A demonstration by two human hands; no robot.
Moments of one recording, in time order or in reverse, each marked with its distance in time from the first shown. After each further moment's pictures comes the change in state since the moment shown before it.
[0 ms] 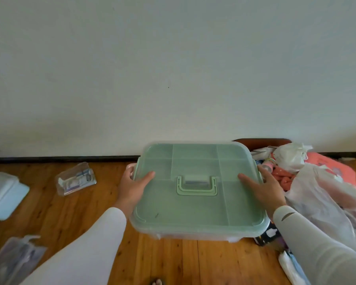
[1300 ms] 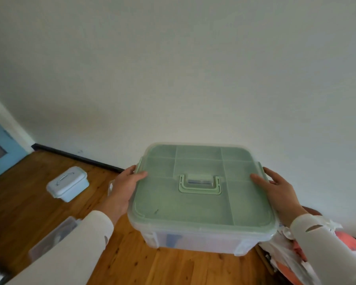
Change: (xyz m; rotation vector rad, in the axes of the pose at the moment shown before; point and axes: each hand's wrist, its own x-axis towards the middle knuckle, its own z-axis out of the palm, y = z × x) left_hand -0.176 0.149 -0.170 -0.480 0.096 0.052; right_hand -0.120 -0.186 -0.088 0.372 -0.322 -0.322
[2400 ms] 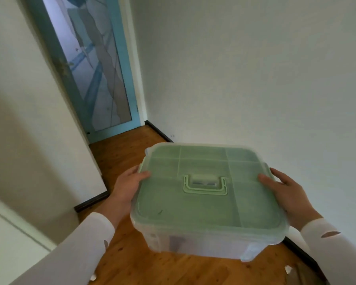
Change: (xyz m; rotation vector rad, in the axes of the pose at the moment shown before) left_hand -0.287 -0.036 -0.126 -0.242 0.589 0.103; right_hand -0.121 -0.023 0.091 -0.013 -0.623 -0.108
